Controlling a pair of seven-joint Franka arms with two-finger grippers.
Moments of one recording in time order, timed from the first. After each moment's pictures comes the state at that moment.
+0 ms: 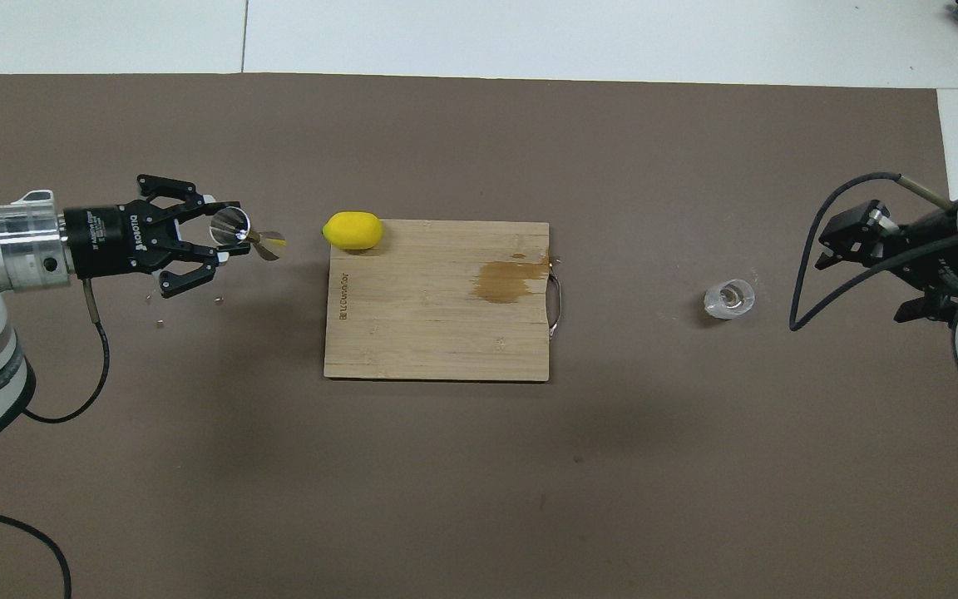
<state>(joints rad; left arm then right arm) 0.10 0.15 -0.07 -1.99 -1.19 1.98 -1.14 -0.02 0.00 0.06 -1.65 0.00 1.60 0.72</state>
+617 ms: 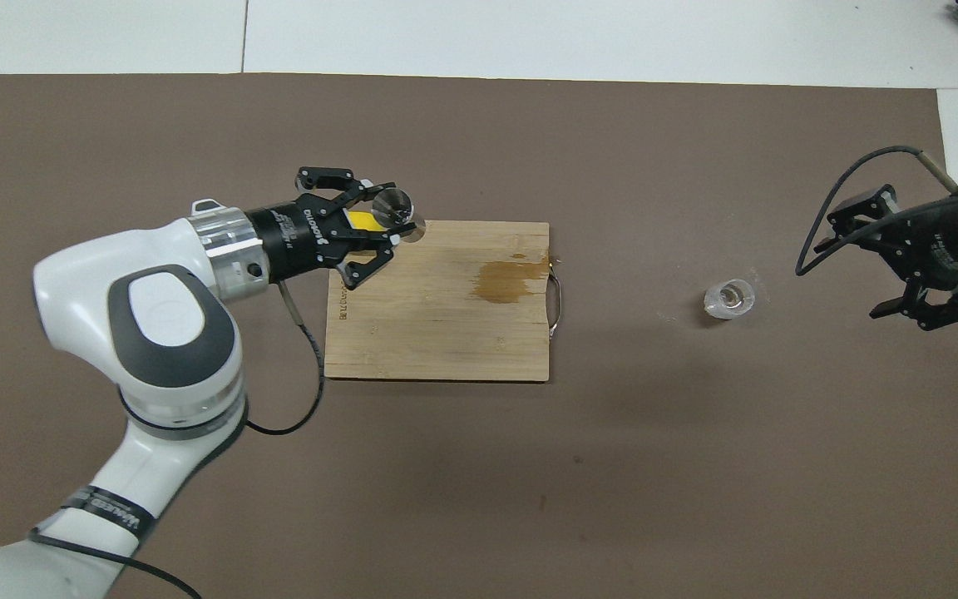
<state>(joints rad) -0.36 0.14 -0.08 -2.00 -1.50 2.55 -1.26 -0.13 0.09 0.05 -1.70 0.15 1.67 0.84</state>
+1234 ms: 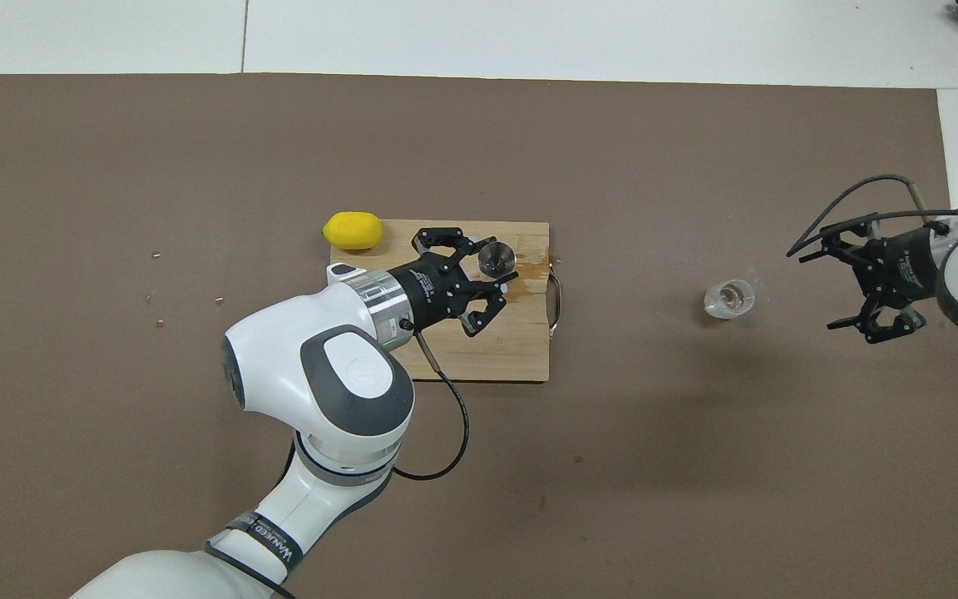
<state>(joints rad) -0.61 0.28 -0.08 -1.94 -1.65 2.80 -1.26 -0.25 0.15 0.05 -1.92 0.33 1.94 0.93</state>
